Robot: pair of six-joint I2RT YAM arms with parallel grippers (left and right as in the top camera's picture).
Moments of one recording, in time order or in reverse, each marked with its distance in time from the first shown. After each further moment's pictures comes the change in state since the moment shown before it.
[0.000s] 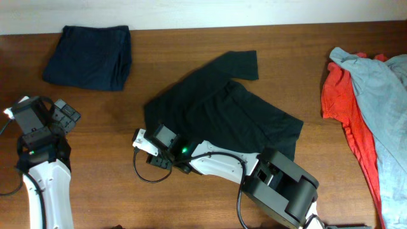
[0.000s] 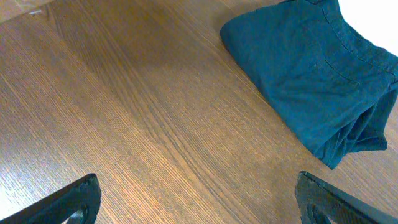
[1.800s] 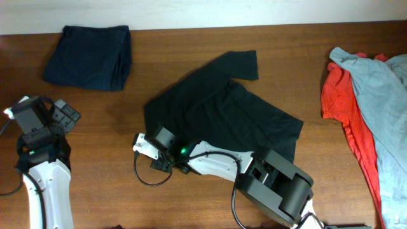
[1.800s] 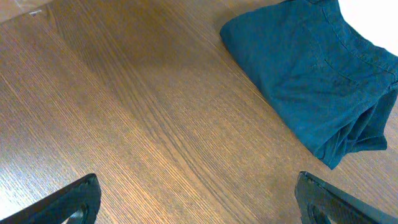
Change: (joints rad) left arm 0.000 0.000 0.000 0.000 0.000 0.000; right arm 0.000 0.037 0.000 0.000 -0.077 -0.010
